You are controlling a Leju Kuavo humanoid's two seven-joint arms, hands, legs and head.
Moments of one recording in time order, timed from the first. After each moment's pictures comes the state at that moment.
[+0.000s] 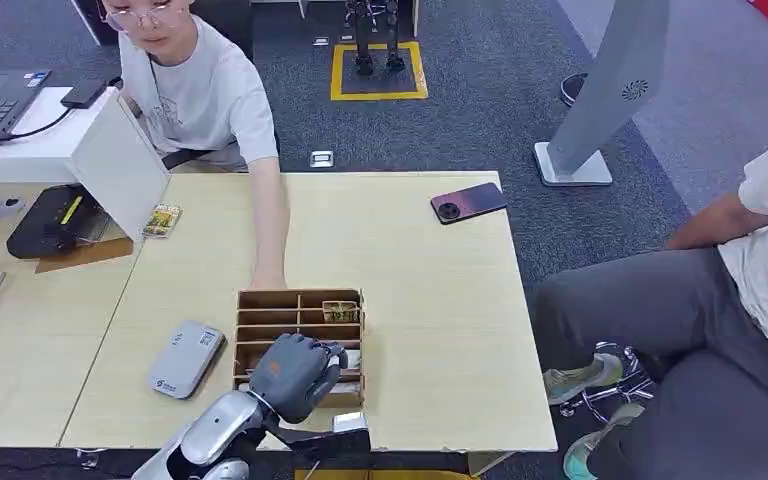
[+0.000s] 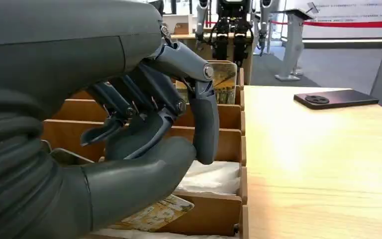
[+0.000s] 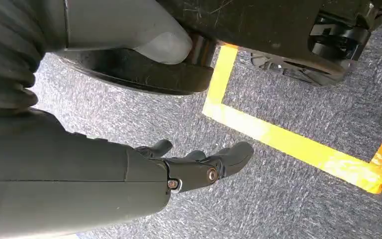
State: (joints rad) left arm -0.20 0.21 -0.84 -1.51 -1.04 0.14 0.08; right arm -0.12 0.23 -0.67 -0.22 1.15 -0.14 0.14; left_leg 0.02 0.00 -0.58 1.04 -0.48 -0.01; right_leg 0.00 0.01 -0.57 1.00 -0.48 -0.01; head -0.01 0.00
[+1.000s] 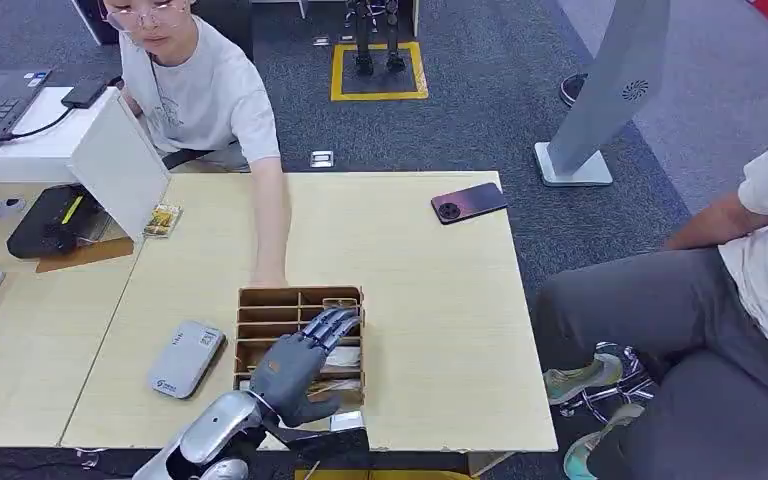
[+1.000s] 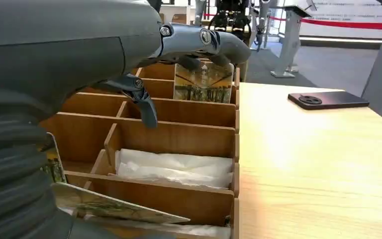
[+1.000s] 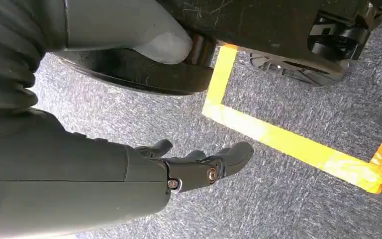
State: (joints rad) left arm -0.20 0.21 -0.84 -1.51 -0.97 0.14 0.04; right arm -0.12 0.23 -0.68 -0.22 1.14 -0.14 0.13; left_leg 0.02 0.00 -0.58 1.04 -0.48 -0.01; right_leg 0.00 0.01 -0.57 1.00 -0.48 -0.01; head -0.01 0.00
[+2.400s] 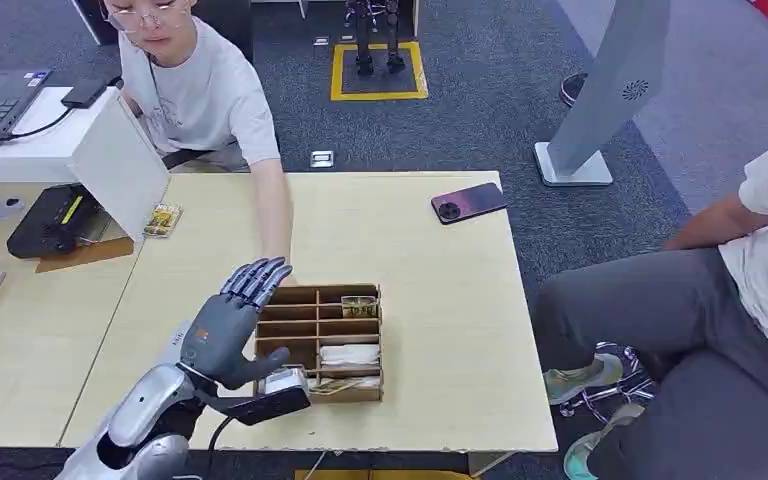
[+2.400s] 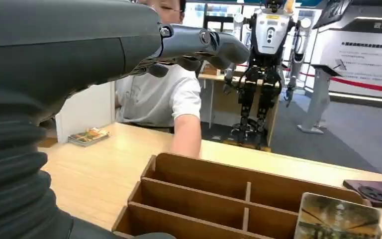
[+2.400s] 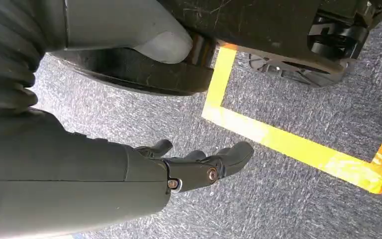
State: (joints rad) left arm -0.19 0.37 -0.70 -1.70 -0.95 0.20 0.06; right arm -0.12 0.23 -0.71 -0.22 1.15 -0.14 0.13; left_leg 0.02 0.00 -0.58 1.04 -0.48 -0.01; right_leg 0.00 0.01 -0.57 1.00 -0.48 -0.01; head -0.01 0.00
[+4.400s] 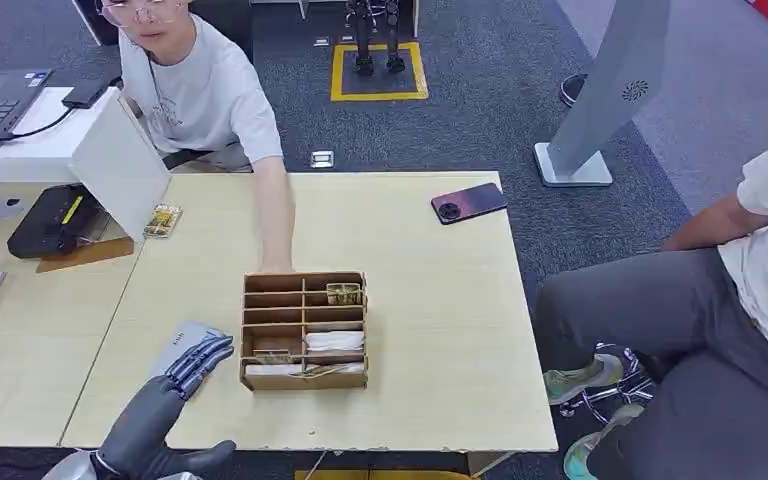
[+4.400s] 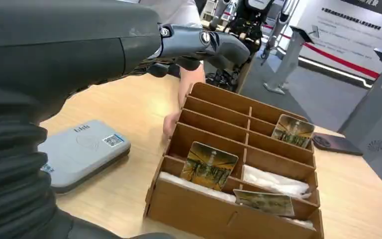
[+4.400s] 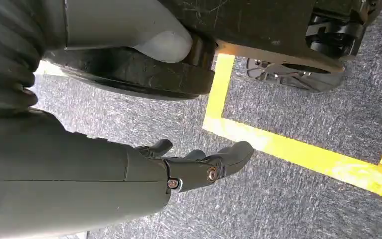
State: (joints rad) left arm 0.24 0.54 -0.43 -1.93 -0.62 0.14 -0.27; right arm -0.11 0.24 -0.75 -0.22 1.10 -0.14 0.11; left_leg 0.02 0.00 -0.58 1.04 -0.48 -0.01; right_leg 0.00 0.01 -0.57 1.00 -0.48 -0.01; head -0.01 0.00
